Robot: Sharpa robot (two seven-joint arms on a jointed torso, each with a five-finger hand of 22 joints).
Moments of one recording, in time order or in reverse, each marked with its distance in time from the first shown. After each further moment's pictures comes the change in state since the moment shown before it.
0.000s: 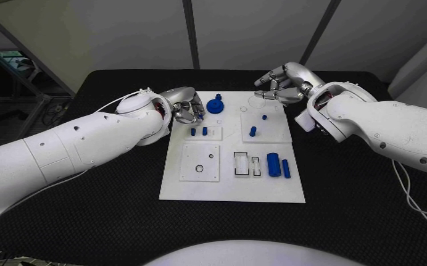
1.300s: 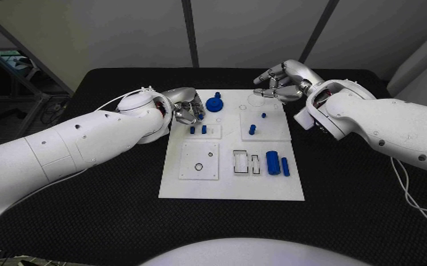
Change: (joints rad) left arm 0.000 0.013 0.000 -0.011 -0.011 0.044 -0.005; left_hand -0.036 -0.036 -0.018 -0.004 -0.004 -0.045 0.009 -0.065 -0.005 0.003 0.004 -0.047 0.001 -0.004 0.004 0.000 0.001 0.000 -0.004 0.004 -0.013 0.002; right arm 0.000 -0.001 0.000 0.002 -0.001 0.000 0.000; right_hand 0.000 0.000 0.000 0.000 0.000 0.000 0.000 0.000 0.000 0.000 0.000 0.000 0.000 0.000 0.000 0.000 0.000 0.000 0.000 0.000 0.000 0.000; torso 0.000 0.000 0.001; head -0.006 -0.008
